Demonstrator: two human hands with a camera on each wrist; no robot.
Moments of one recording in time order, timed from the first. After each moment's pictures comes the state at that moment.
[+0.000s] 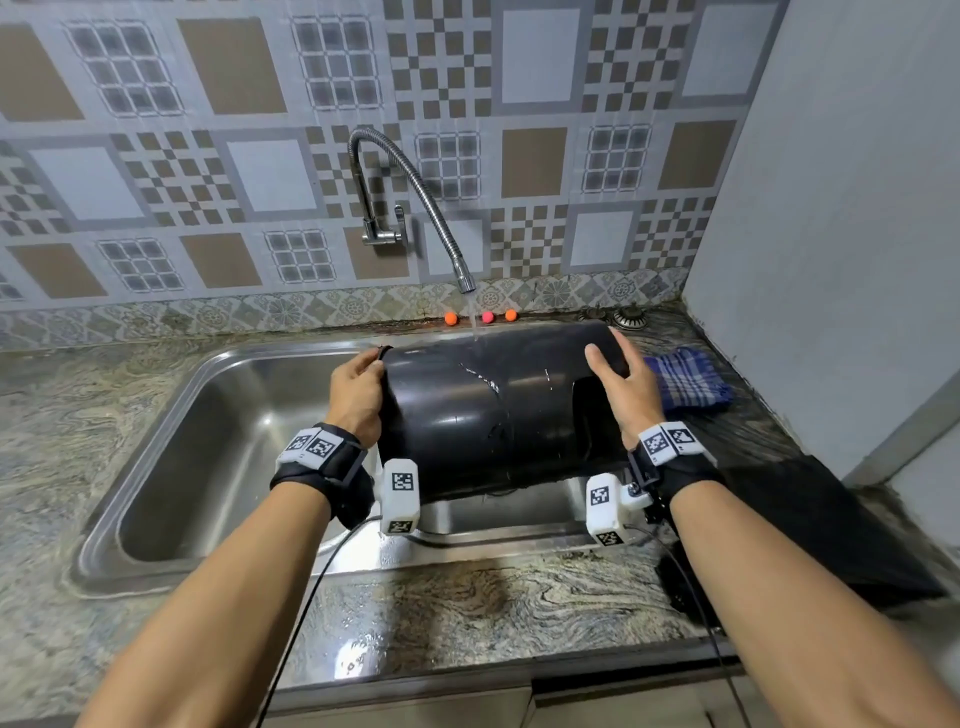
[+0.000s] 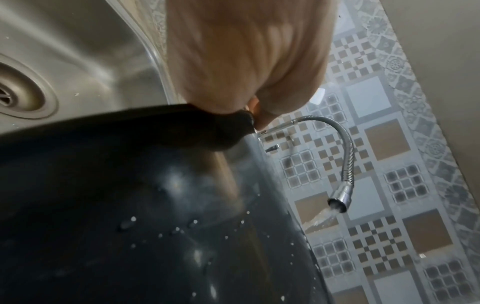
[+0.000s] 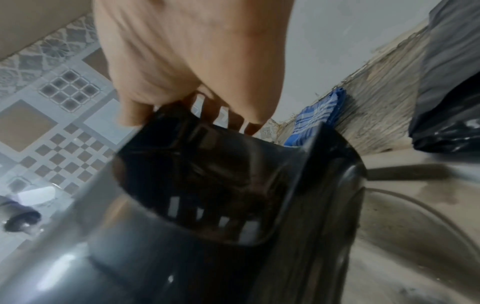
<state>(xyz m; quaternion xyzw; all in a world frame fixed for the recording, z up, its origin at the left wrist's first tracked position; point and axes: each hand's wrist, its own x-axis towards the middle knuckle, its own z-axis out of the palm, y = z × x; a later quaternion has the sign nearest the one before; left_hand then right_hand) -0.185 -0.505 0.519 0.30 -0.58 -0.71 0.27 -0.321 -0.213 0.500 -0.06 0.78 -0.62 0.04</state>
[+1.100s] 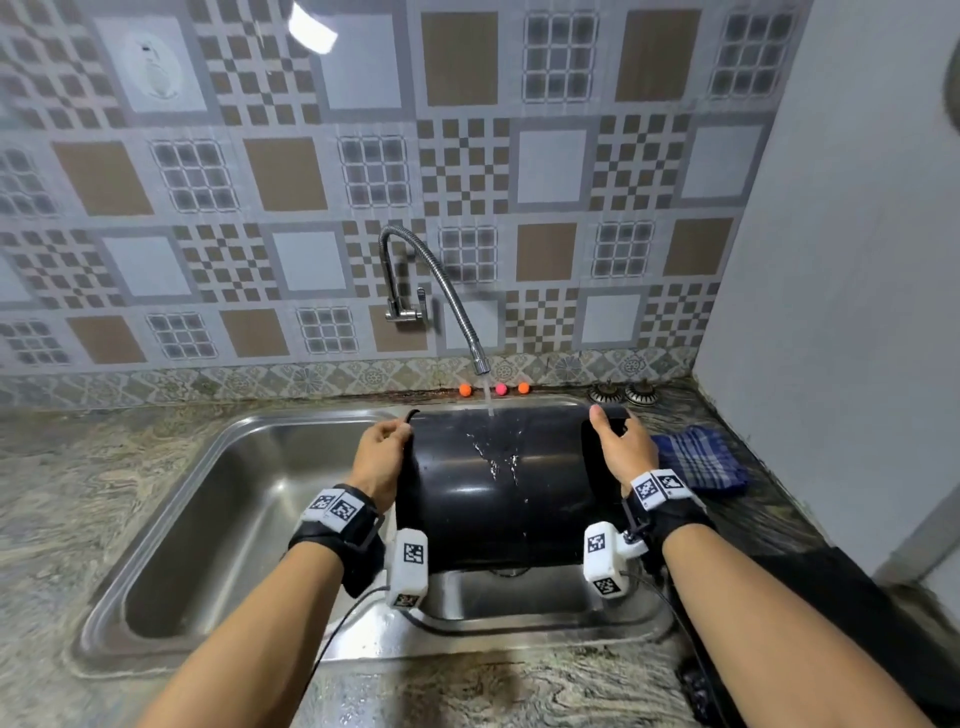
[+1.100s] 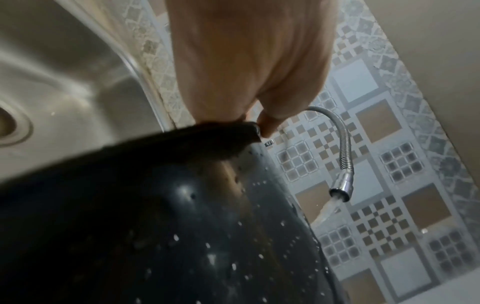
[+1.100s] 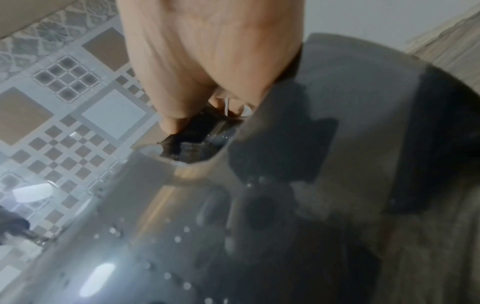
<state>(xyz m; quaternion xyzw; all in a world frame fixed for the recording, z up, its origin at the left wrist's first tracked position) -0.196 -0.510 0.526 0.31 -0.61 -0.70 0.22 -0.336 -0.236 0.535 -0.02 0.85 -0.53 0.05</state>
